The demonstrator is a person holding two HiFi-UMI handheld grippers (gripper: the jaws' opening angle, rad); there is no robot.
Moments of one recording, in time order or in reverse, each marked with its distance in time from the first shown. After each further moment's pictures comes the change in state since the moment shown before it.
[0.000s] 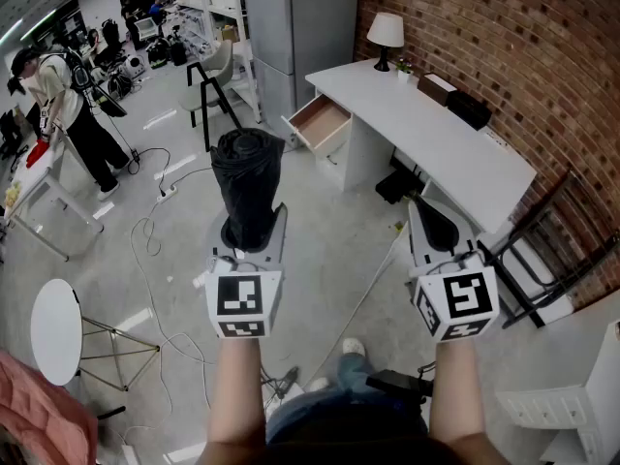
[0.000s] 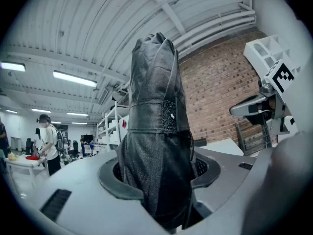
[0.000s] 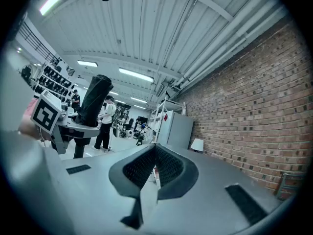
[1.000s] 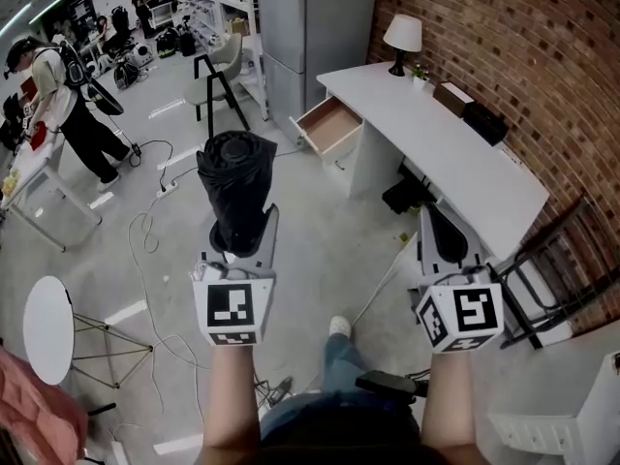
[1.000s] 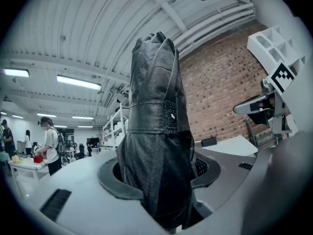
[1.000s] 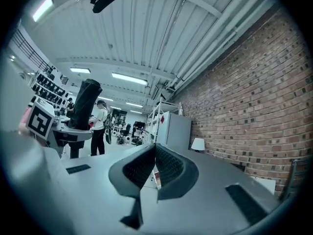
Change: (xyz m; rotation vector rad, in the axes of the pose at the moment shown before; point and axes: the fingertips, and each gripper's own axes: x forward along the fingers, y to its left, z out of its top) left arm 0.047 0.036 -0.012 0.023 -0.004 0.072; right arm 0.063 -0.027 -0.014 0.094 -0.047 -0.017
